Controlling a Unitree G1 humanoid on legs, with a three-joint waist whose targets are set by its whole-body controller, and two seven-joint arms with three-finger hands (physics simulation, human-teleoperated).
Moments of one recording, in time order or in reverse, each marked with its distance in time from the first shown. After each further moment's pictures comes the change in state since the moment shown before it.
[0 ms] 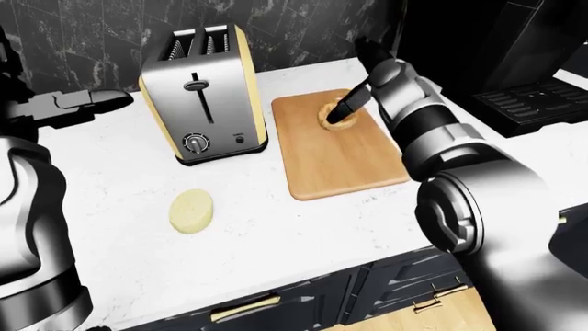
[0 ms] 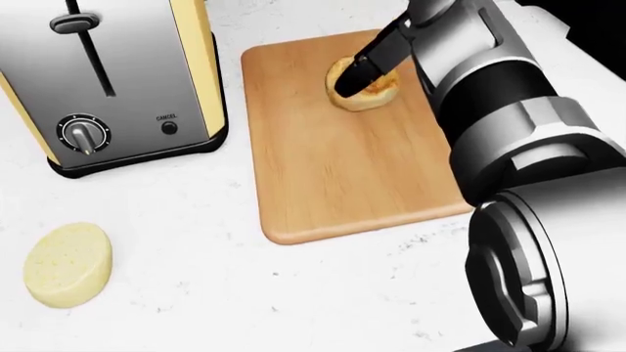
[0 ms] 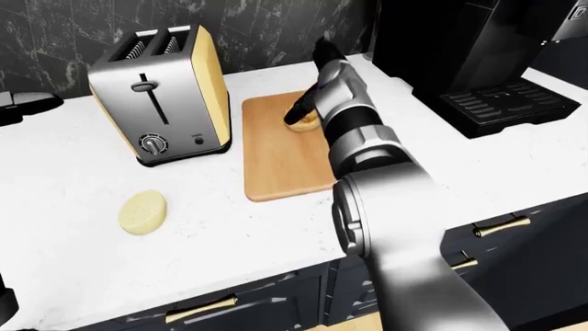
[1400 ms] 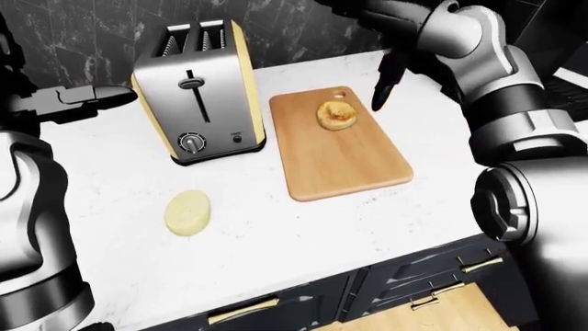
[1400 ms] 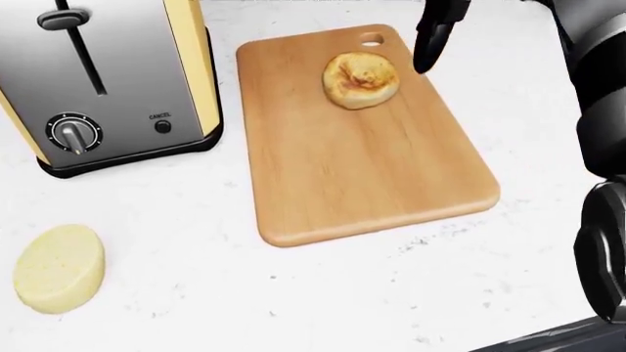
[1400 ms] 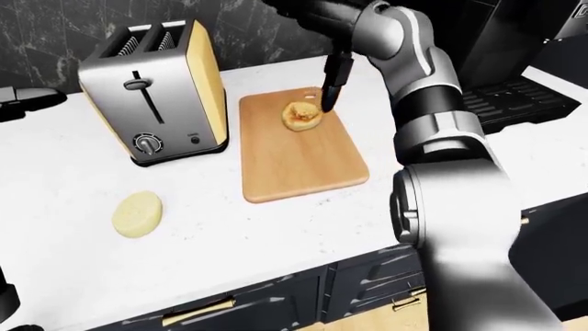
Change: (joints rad) left arm -0.021 -0.001 -0.013 -0.012 0.012 0.015 -0.004; right arm 0.029 -0.261 0.123 -0.166 -0.068 -0.933 0.501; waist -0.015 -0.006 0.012
